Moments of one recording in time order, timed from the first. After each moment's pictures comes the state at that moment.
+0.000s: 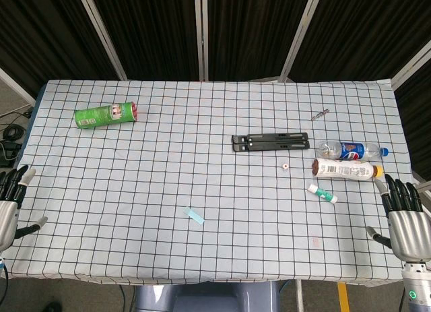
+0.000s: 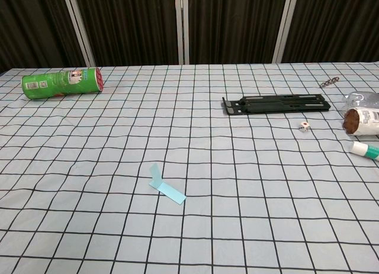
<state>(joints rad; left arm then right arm) -0.09 -1.15 -0.05 -1.55 1.53 1.54 0.03 0.06 -1.14 0.08 -1.60 -1.52 1.55 -0.16</state>
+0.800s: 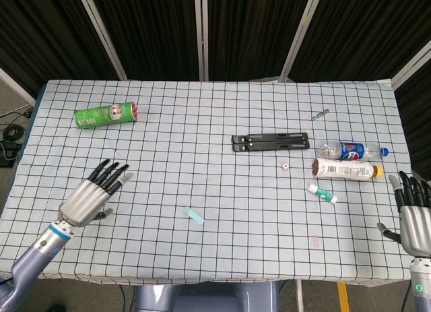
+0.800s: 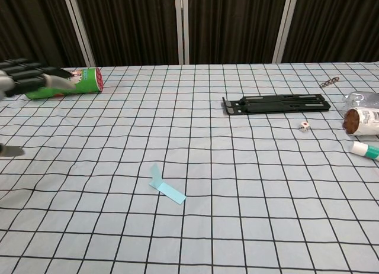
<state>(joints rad) -0.46 -1.31 -0.04 -1.41 1.82 1.20 0.16 0.07 -1.13 0.12 -1.60 -1.39 1.50 -0.19</state>
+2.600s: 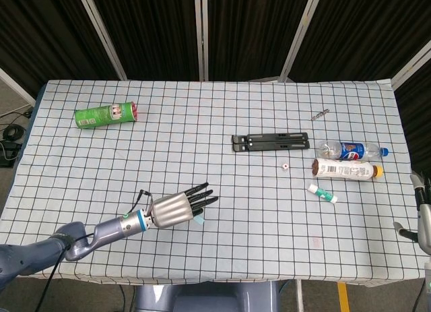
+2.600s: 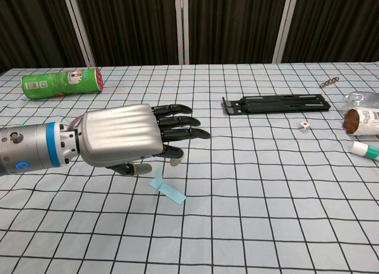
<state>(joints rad) -0.88 -1.67 0.10 -1.01 2.00 1.15 0.20 0.06 -1.09 0.15 -1.59 -1.30 1.47 -0.16</state>
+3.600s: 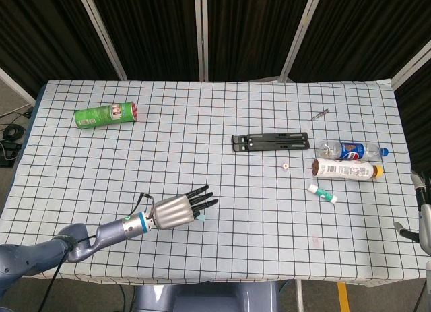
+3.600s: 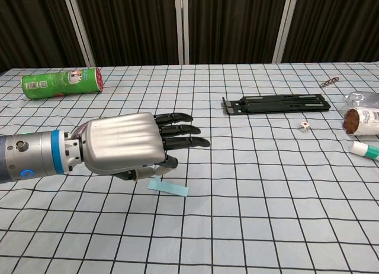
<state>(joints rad) -0.89 -1.70 0.13 -0.99 1.96 1.14 0.23 0.06 -1.08 0.15 -1.60 -1.32 1.48 -0.15</state>
